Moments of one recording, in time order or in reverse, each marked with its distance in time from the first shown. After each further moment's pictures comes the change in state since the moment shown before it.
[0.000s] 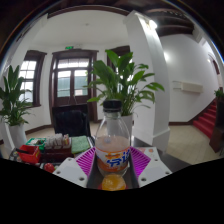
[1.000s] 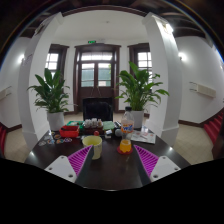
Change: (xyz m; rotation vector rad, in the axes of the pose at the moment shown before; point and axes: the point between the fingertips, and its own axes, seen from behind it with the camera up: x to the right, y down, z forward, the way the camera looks) arm -0.025 -0.009 -0.282 -0.110 -0.229 -0.094
